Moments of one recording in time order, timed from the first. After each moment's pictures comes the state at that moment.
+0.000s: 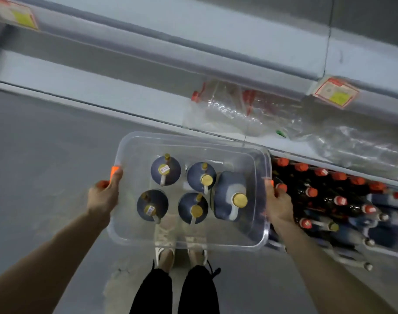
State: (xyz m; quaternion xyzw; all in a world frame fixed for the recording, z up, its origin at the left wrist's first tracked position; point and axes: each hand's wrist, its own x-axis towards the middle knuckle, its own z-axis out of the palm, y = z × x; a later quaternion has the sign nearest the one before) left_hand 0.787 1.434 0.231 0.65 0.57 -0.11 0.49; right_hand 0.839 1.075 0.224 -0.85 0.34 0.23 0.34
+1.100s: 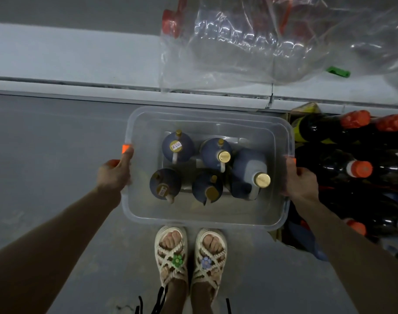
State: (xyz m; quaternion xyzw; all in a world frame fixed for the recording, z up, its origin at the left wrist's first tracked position) left_hand 0.857 1.408 -0.029 0.69 0.52 -0.19 0.47; right_hand 0.851 1.046 -0.038 -0.80 0.43 0.21 0.36
